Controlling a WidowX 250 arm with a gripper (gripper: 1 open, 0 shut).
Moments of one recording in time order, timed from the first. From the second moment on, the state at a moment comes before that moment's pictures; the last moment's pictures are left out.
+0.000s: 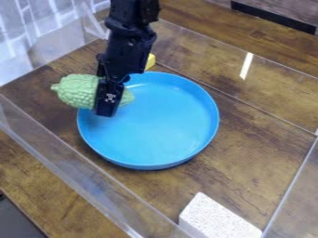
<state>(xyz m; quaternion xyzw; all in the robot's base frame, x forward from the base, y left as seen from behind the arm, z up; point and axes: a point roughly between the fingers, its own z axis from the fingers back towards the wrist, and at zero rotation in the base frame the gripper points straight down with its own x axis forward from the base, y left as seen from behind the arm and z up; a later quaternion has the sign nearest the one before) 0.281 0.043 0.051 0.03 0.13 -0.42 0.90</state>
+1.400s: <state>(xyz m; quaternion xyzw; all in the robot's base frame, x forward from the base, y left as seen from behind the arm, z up) 0.289 0.086 0.086 0.05 0.16 -0.38 0.91</state>
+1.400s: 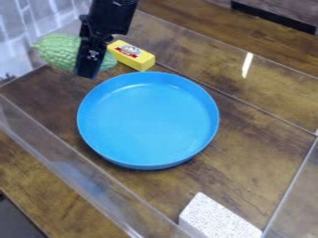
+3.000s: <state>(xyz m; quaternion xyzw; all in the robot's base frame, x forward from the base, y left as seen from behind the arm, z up) 0.292 0.142 0.032 0.07 0.10 -0.34 0.93</state>
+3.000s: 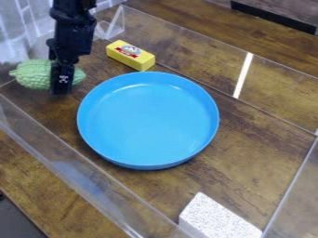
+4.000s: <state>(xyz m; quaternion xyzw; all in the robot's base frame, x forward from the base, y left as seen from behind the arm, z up) 0.299 0.143 0.026 0.08 0.07 -0.34 0.93</state>
